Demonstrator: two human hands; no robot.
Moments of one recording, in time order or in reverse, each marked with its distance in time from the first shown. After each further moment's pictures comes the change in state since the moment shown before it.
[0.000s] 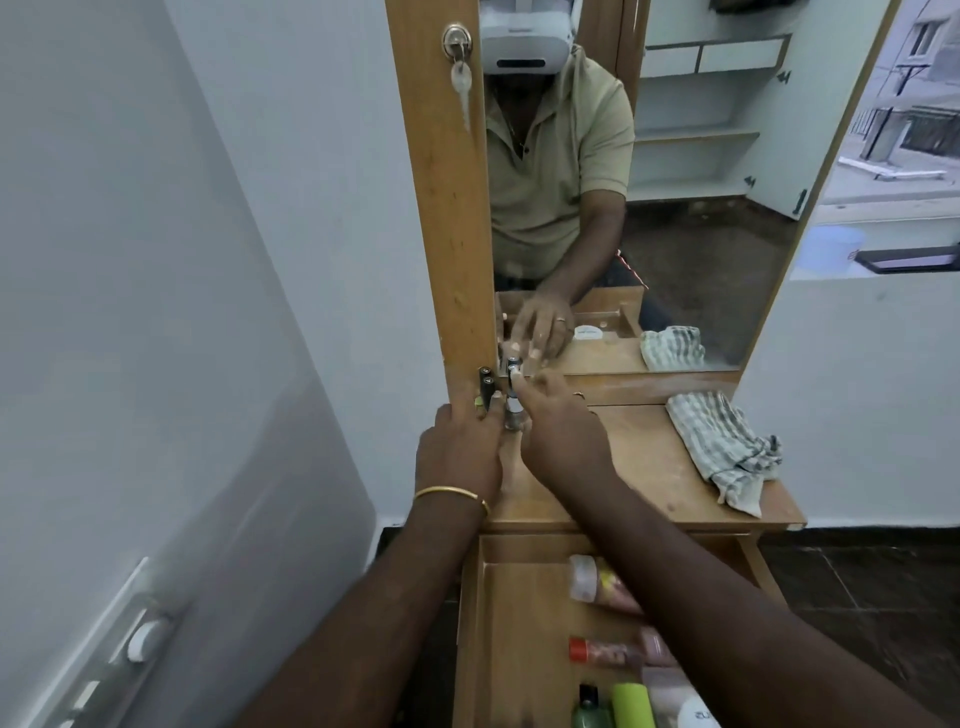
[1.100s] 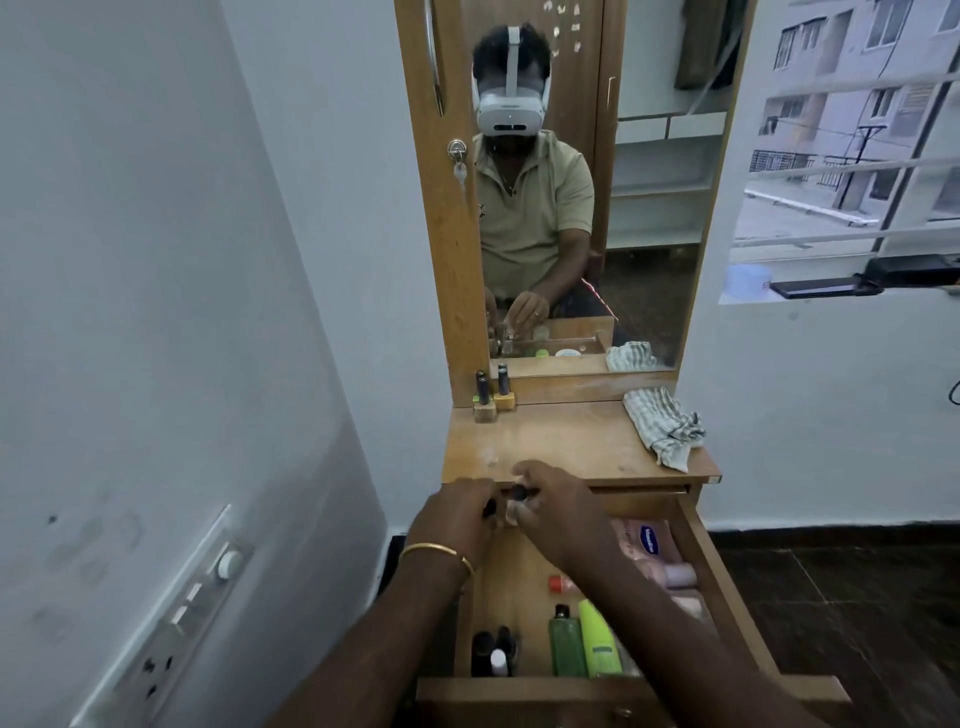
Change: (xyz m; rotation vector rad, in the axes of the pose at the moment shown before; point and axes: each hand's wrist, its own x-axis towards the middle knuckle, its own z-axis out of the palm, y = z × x) left_hand -0.133 0.009 -0.052 -0.295 -0.218 0.031; right_hand -0.151 -0.014 -0.039 0.371 -0.061 0.013
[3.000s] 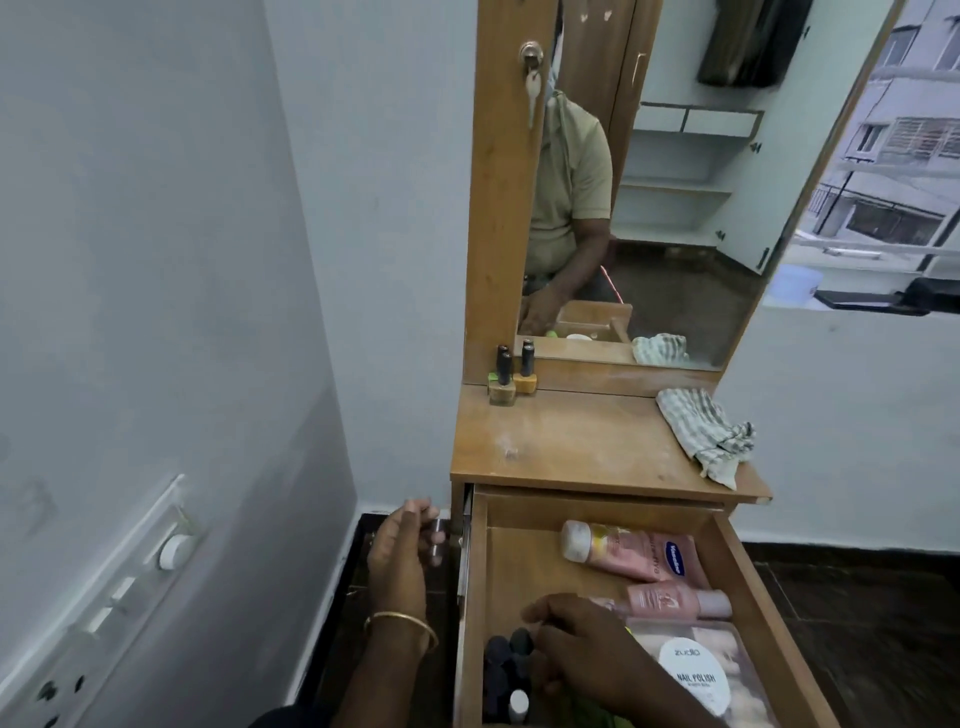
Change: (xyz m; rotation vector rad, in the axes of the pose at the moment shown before) left_hand 0.000 -0.083 0.092 -1.565 0.512 -0.558; right_hand -0.061 0.029 0.045 0.208 -0.494 0.477
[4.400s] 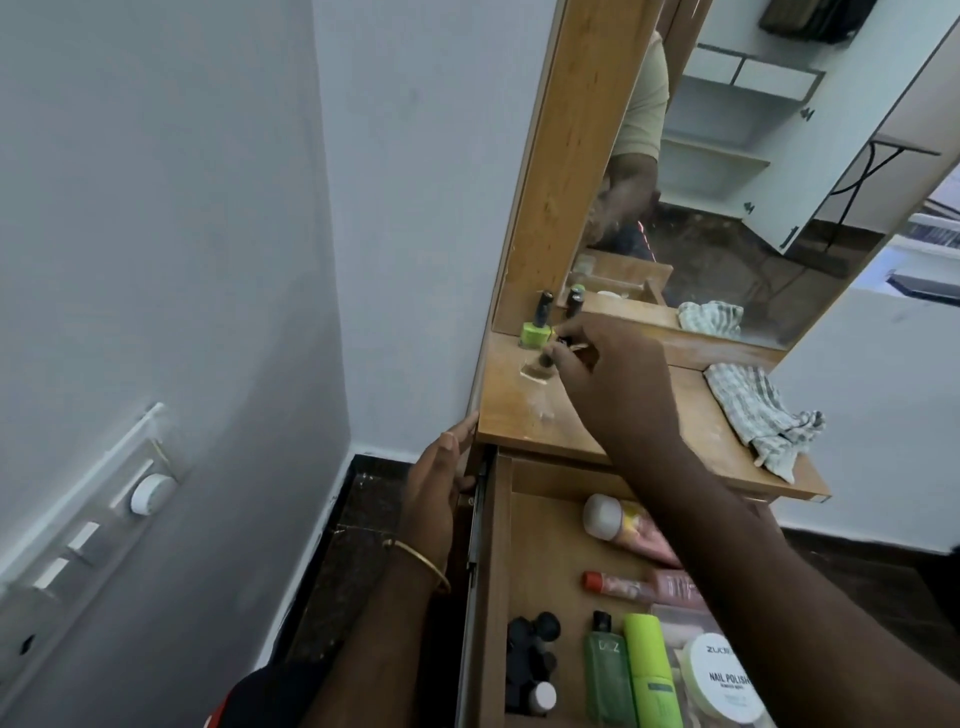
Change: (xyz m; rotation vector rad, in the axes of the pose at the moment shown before) left_hand 0.044 -0.008 0.006 0.127 -0.358 0.081; right_hand 0.096 -0.142 -0.066 -0.427 0.766 -0.613
